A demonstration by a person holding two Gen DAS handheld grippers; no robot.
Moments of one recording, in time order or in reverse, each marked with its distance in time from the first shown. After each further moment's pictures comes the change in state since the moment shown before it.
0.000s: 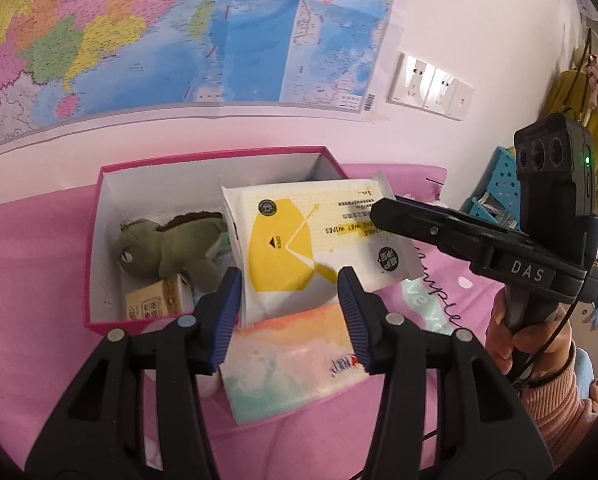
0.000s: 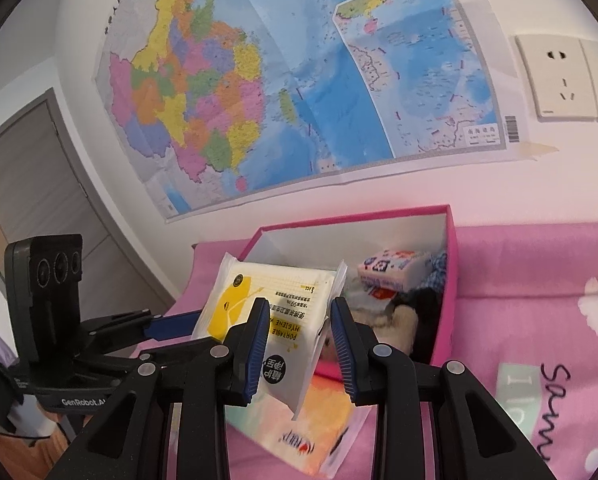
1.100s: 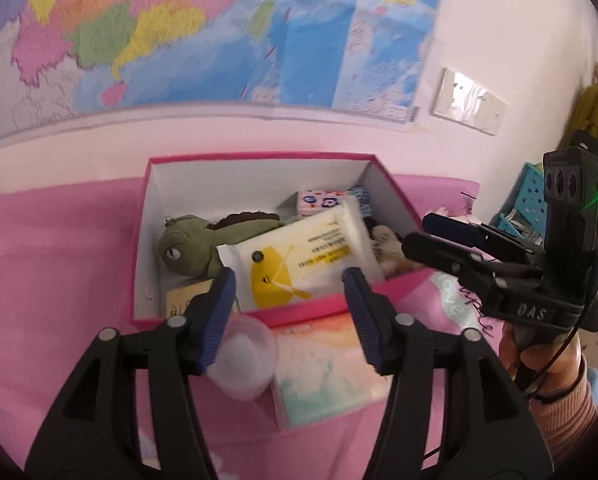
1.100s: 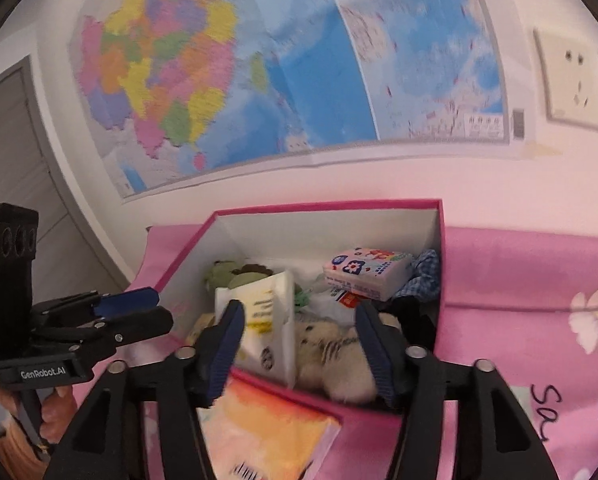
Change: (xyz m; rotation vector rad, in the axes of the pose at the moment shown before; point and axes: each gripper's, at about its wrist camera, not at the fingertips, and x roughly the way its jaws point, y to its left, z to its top) left arm -0.006 0.032 -0.014 -0.039 -0.064 0.087; right arm 0.039 0.001 -0.008 -0.080 0.014 -0.156
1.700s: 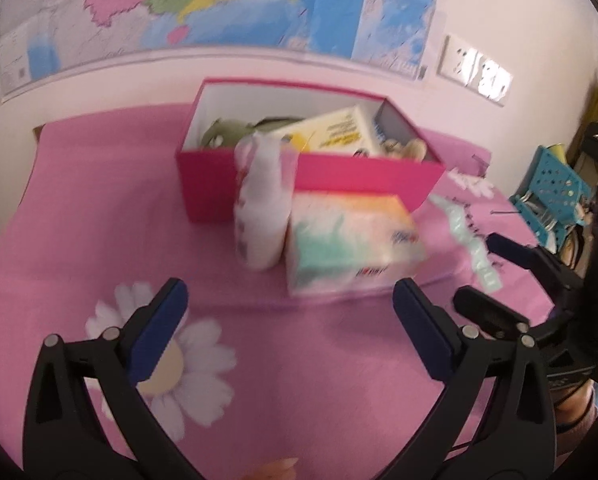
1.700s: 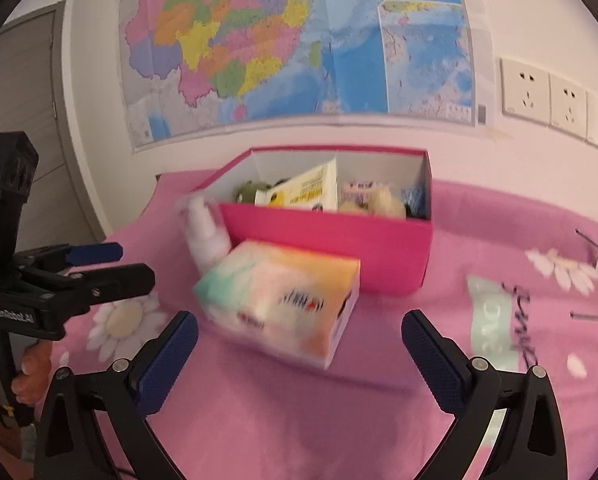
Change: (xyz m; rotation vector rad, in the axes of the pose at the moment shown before) left arm -0.039 -0.002 -0.106 -0.081 0.044 0.119; right arm -0.069 0.062 -0.115 -0.125 -0.011 -0.130
